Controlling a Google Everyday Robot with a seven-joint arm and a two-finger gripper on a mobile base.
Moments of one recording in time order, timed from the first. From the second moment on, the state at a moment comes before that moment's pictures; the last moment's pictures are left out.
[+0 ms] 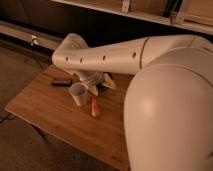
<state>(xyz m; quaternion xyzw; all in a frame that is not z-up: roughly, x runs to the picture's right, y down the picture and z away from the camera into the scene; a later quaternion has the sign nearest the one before) -0.048 -0.007 0.703 -0.05 0.34 0.59 0.73</state>
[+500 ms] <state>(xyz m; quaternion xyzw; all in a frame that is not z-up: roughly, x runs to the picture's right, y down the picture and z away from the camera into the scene) -0.256 0.005 0.750 -0.14 0.25 0.51 0.81</state>
